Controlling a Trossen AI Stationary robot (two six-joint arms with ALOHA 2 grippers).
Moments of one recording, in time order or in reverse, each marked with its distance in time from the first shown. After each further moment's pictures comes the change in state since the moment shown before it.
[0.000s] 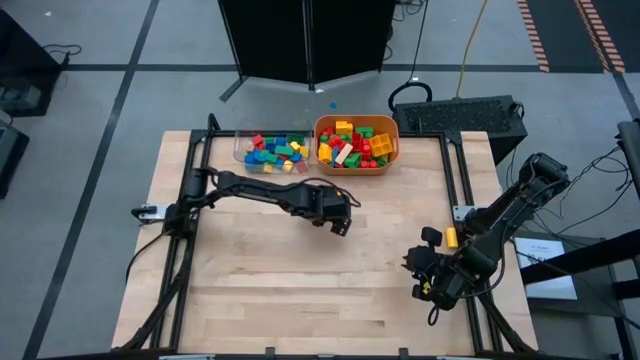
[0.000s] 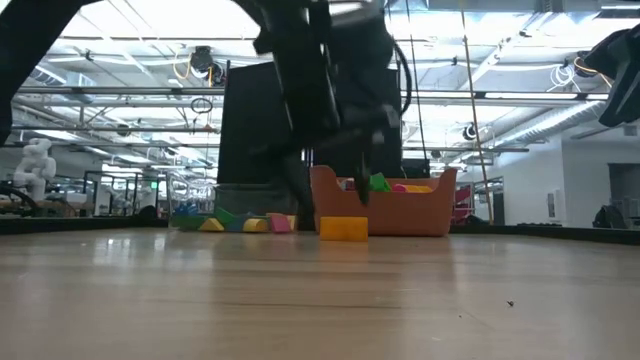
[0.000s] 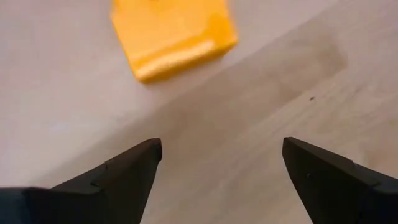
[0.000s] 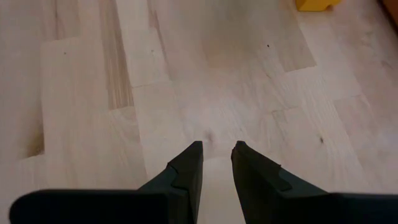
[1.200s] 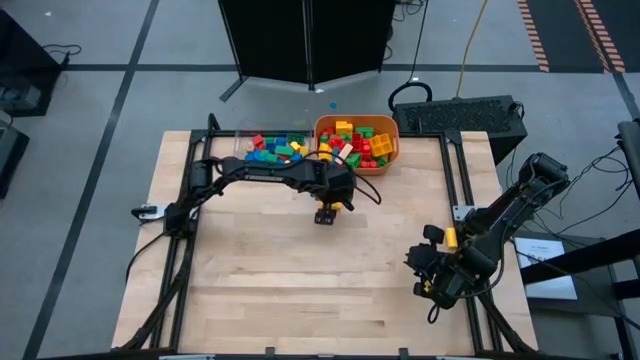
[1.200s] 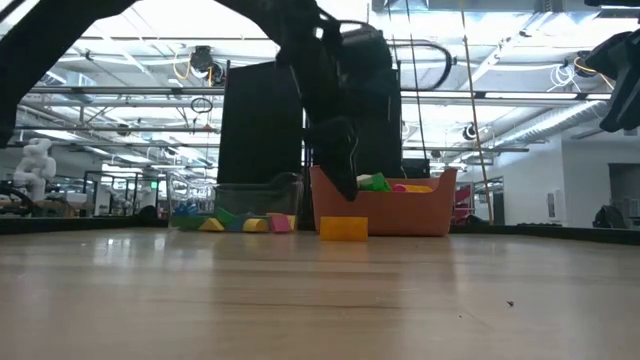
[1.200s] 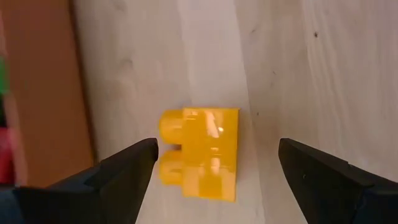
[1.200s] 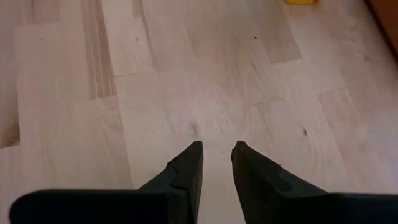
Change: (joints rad) left arm 0.143 0.034 0.135 -0.029 0.078 1.400; right arm 0.000 0.000 0.000 -0.061 0.000 0.007
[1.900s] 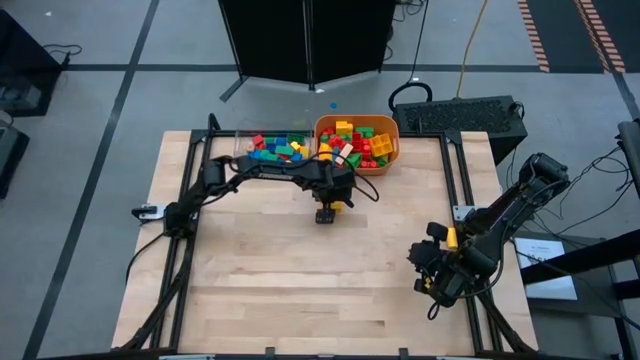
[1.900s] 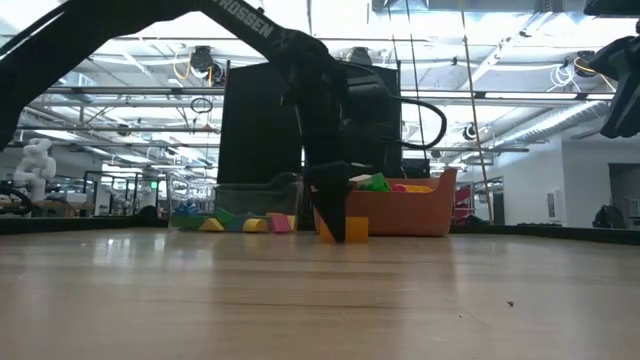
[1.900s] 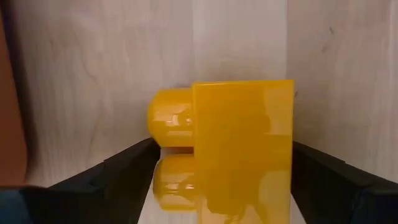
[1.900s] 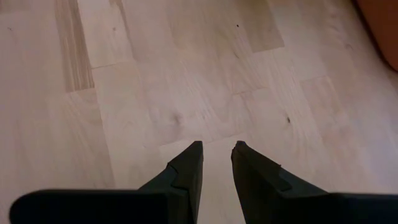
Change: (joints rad) left arm 0.056 0.168 0.000 0.000 0.060 -0.076; right arm 0.000 0.000 -0.001 -0.072 0.003 0.053
